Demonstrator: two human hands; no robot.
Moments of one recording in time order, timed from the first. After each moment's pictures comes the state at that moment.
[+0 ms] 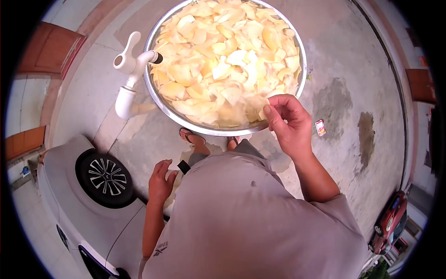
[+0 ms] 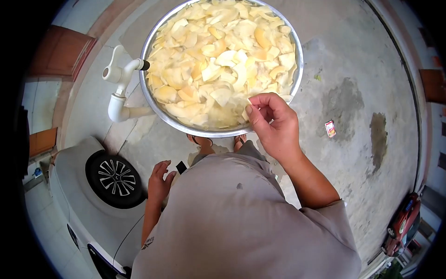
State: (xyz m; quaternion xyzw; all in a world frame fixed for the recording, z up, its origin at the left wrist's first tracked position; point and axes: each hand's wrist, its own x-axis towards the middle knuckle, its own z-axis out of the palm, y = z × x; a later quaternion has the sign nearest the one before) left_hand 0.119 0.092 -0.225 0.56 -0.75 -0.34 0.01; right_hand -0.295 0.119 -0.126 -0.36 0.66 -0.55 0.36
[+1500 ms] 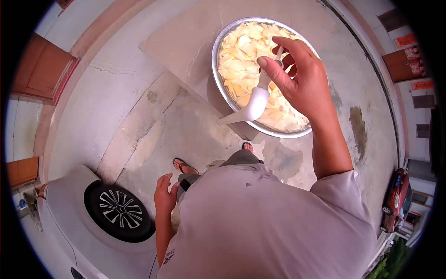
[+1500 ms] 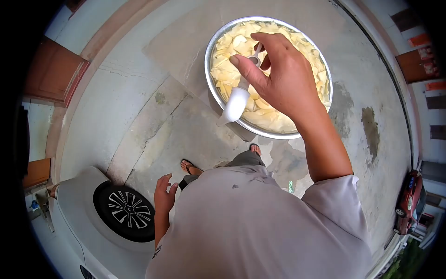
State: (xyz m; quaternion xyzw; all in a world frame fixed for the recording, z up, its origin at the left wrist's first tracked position) left_hand 0.327 -0.044 -0.273 0.53 -0.76 -0.36 0.10; right_hand -0.133 -0.075 -0.018 -0.58 0.74 -0.34 -0.04
